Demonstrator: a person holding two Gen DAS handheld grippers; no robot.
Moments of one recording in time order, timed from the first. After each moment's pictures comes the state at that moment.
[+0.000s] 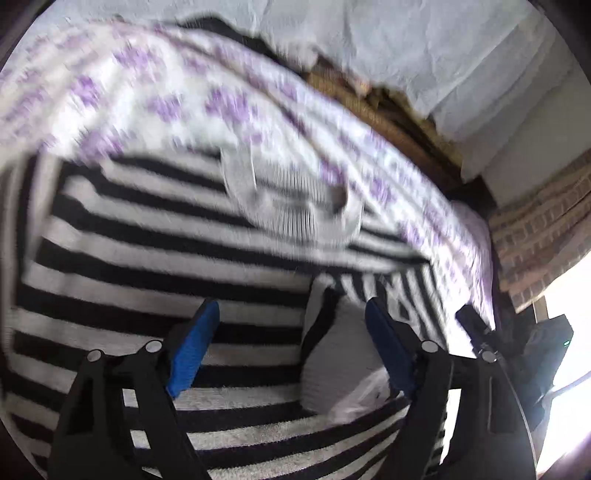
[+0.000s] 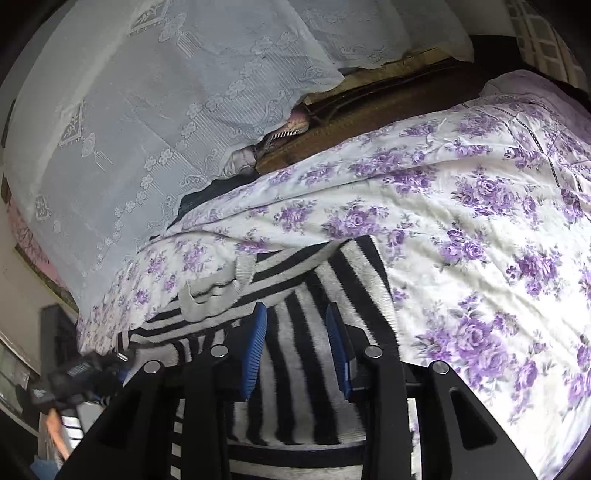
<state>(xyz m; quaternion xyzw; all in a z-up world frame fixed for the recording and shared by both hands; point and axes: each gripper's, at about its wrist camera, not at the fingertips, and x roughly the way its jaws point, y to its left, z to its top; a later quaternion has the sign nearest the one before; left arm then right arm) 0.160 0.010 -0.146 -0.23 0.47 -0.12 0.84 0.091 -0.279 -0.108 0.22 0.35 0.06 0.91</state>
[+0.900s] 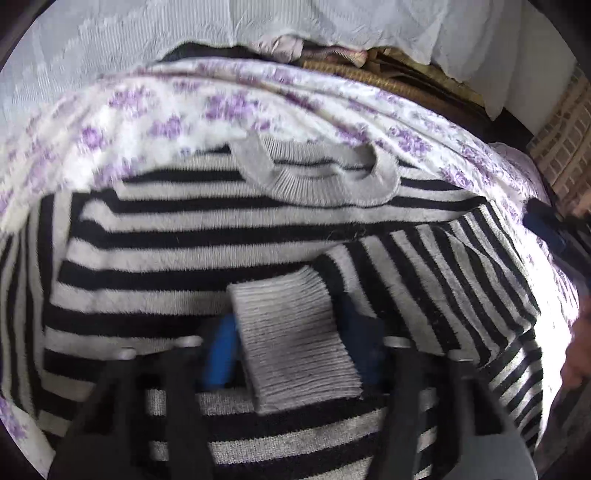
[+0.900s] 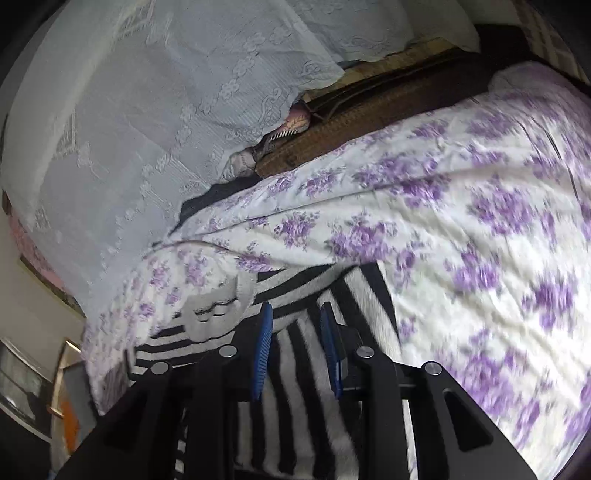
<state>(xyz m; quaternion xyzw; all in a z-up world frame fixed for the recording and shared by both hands) 0.151 -0.018 -0.173 -0.05 0.47 -0.07 0.88 0.134 -0.285 -0.101 0.22 0.37 0.07 0.90</state>
